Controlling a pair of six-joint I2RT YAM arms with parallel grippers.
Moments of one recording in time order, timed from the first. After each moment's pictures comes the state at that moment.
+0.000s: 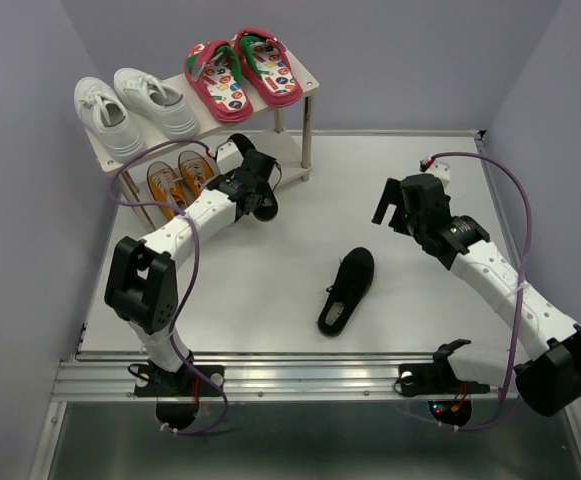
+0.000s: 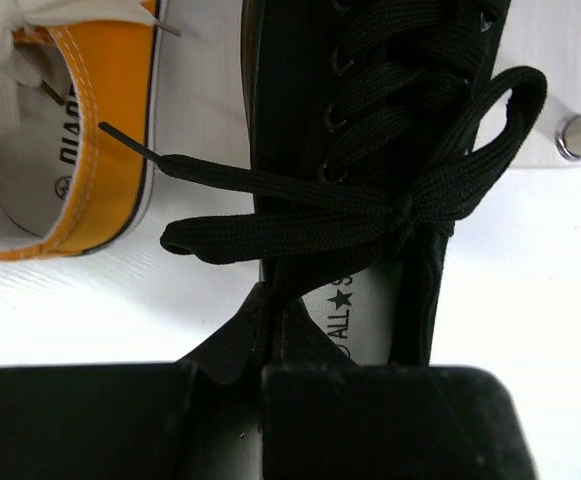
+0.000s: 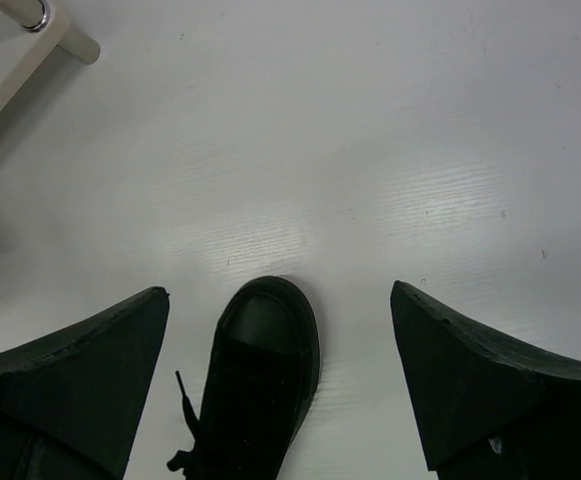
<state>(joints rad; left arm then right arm) -0.53 1.69 1.38 -0.57 -0.54 -0.92 0.45 1.17 1.06 -0.56 0.41 0.58</state>
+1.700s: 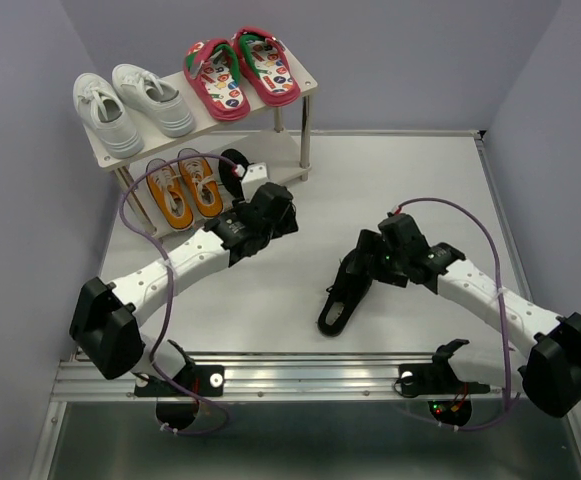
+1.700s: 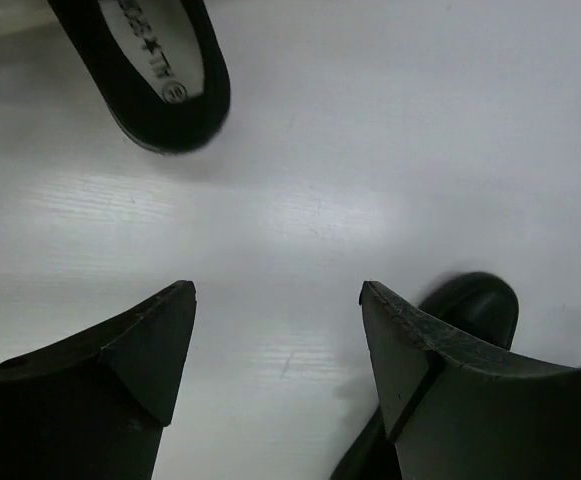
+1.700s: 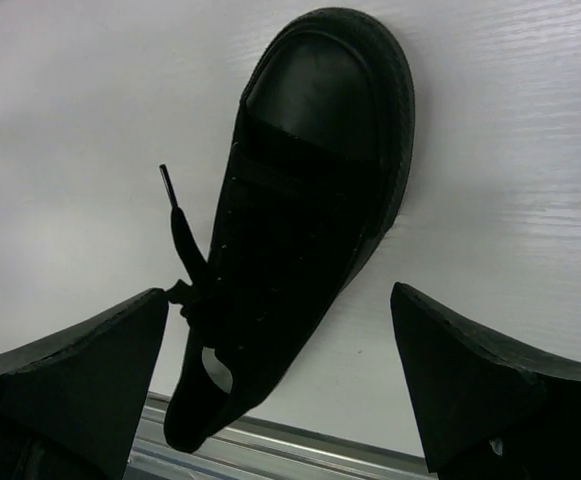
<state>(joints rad) -0.72 1.41 1.17 -0.49 -0.48 -0.77 0.56 1.14 0.80 -0.58 0.07 0.76</state>
